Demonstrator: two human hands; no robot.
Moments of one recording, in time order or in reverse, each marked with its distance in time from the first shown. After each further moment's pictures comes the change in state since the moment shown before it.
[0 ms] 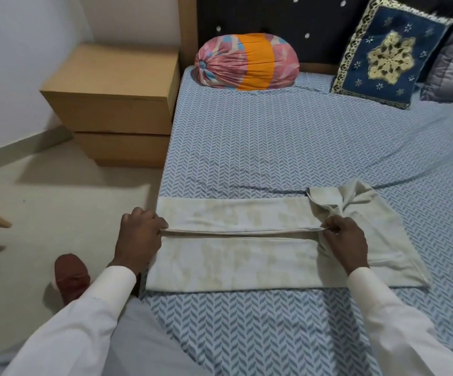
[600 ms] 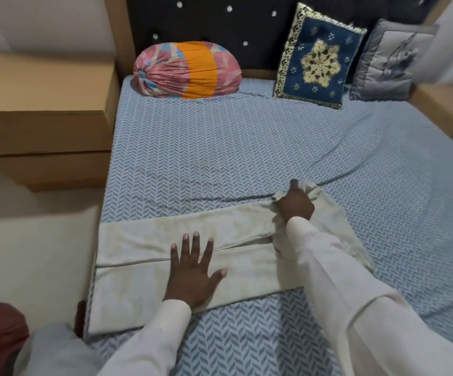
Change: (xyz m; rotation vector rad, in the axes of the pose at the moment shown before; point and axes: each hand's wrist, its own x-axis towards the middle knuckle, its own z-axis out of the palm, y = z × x) left_hand -0.009 0.181 0.084 -0.048 -0.343 0.218; right_hand 0.103 -0.022 0.000 -0.264 0.057 0.270
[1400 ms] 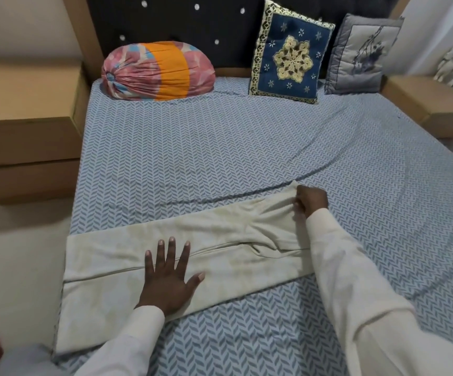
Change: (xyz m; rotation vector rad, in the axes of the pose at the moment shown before) left_hand 0.001 0.007 -0.010 -0.043 -0.089 -0.006; right_hand 0.050 0.094 -0.037 0.882 -0.059 0.483
